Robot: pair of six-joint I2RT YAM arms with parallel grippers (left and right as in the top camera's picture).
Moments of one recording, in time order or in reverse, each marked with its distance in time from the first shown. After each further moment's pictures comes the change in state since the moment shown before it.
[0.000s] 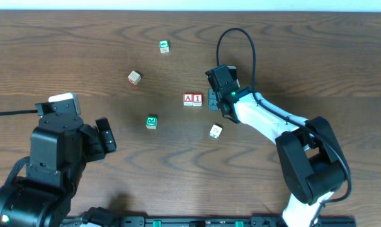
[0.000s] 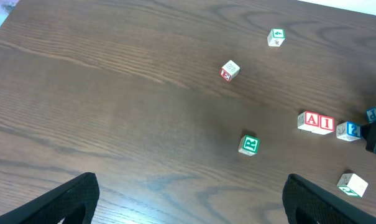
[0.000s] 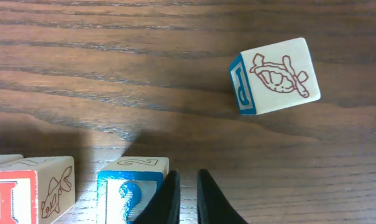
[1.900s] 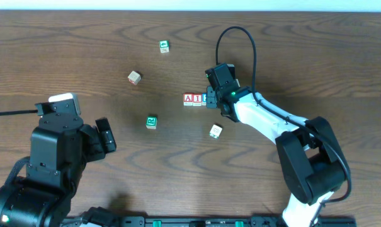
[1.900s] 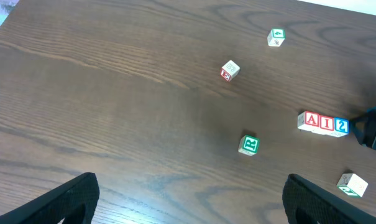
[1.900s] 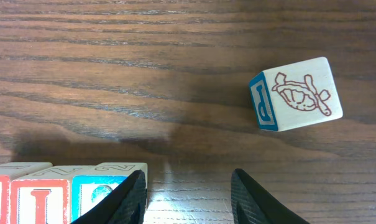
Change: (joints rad) left arm 0.000 0.000 0.000 0.000 0.000 0.000; right arm 0.000 0.000 0.000 0.050 -0.032 0.000
